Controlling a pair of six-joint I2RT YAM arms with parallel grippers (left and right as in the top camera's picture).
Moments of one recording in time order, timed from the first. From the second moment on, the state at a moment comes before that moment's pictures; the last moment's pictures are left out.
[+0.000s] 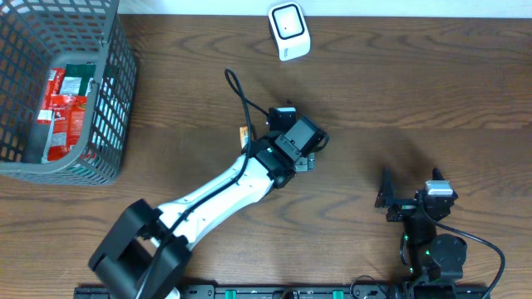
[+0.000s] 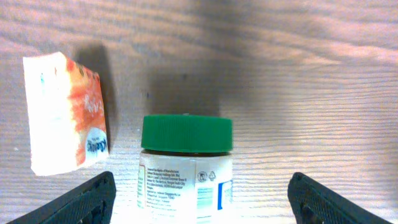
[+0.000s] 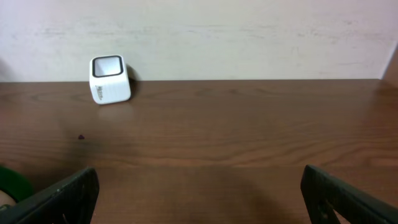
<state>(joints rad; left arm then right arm) -0.80 1.72 1.17 -0.54 -0.27 -0.75 0.01 0.02 0.01 -0.07 0.00 0.04</state>
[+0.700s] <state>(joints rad) -0.50 1.20 1.17 -0.79 -0.36 -0.54 0.01 0.02 0.01 -0.07 0.00 0.04</state>
